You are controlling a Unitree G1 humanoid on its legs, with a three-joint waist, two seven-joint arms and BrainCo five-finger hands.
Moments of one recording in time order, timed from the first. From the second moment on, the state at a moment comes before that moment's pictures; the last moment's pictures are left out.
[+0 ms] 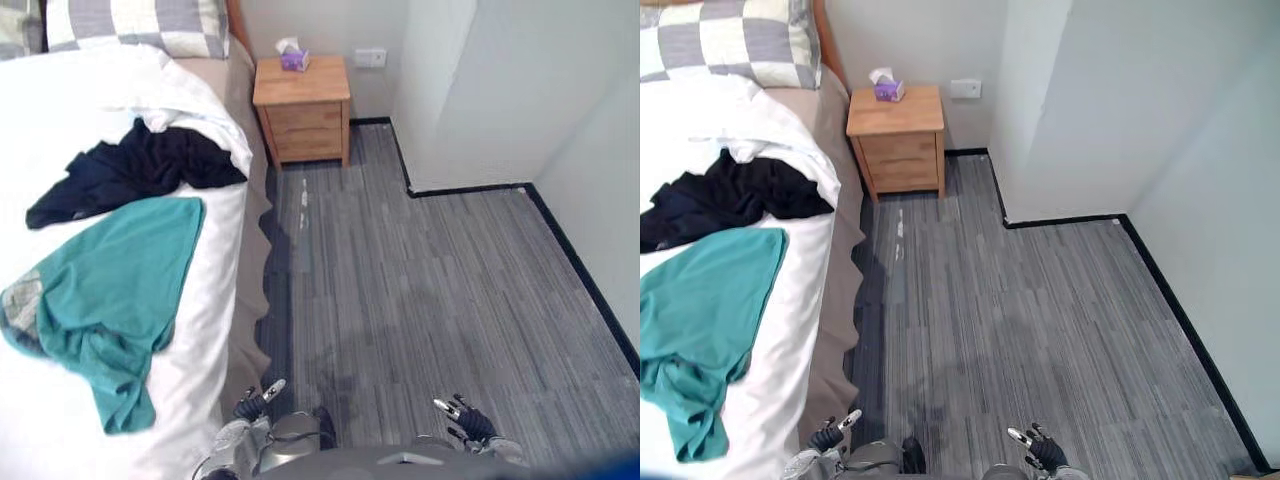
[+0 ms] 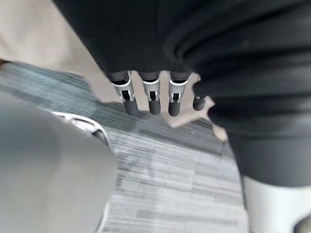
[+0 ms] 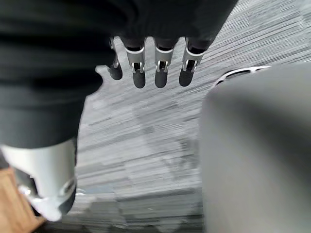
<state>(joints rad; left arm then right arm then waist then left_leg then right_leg) 0.05 0.09 0.07 1.05 -0.32 -0.02 0.04 0.09 -0.12 -0.18 1.09 0.13 -0.14 0.23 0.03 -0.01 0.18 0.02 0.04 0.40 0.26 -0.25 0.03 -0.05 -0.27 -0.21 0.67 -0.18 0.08</state>
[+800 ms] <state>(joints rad) 0.04 0.08 0.09 1.06 -0.32 0.01 0.06 0.09 -0.17 -0.13 1.10 0.14 -0.09 0.20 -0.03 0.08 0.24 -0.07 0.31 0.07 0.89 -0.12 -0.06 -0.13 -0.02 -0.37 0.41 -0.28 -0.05</state>
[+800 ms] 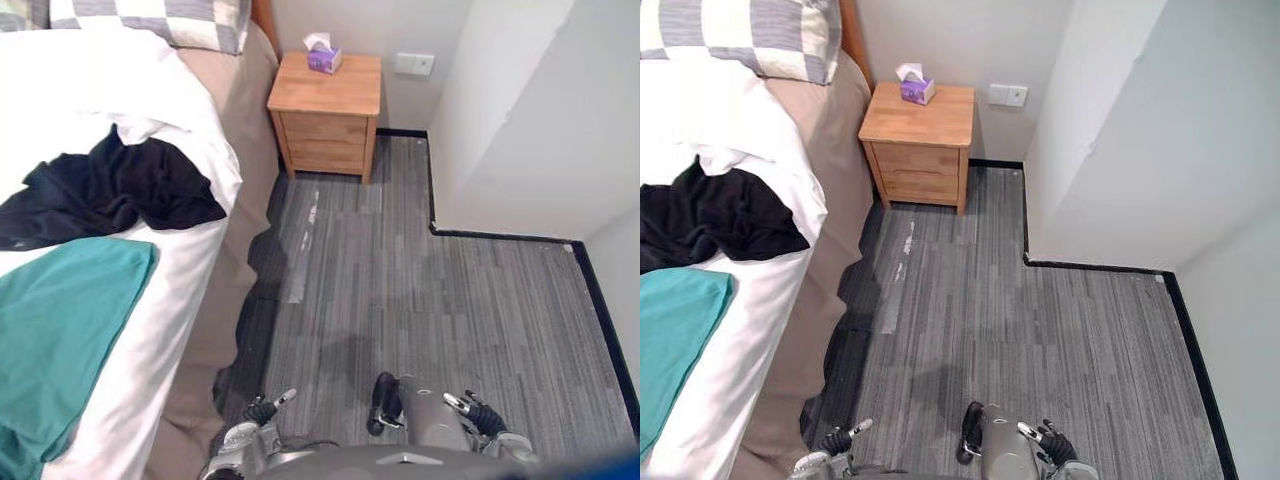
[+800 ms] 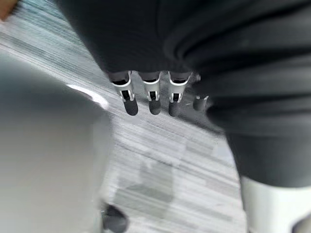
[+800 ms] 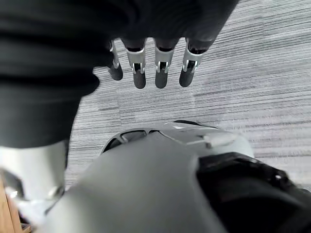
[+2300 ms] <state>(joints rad) 0.11 0.04 0.21 0.99 -0.40 -0.10 0.05 0.12 -0.14 -0.08 1.04 0.03 -0.09 0.15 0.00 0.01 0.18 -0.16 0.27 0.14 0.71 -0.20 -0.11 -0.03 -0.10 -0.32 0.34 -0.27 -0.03</state>
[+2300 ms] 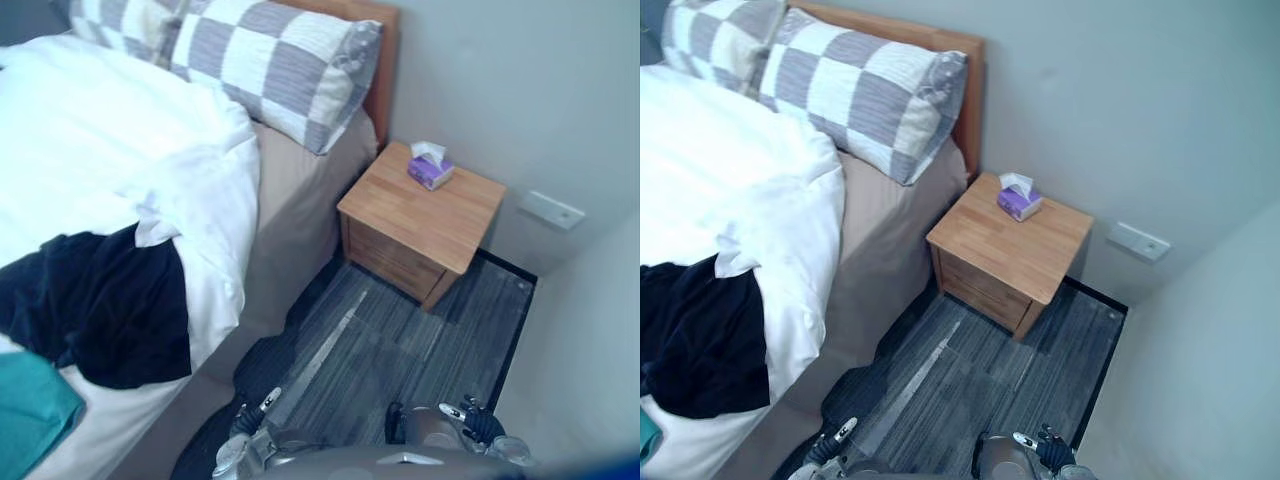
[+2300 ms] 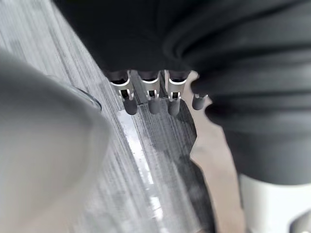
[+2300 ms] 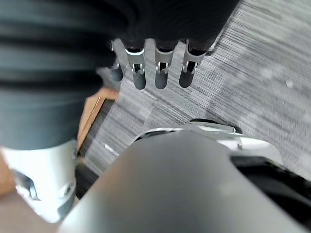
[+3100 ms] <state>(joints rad) 0.08 0.10 0.15 1.04 -0.26 -0.08 0.03 0.01 -0.09 -0.03 1.09 0.19 -0.10 0.18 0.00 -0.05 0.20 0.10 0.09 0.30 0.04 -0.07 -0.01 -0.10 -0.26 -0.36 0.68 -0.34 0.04</state>
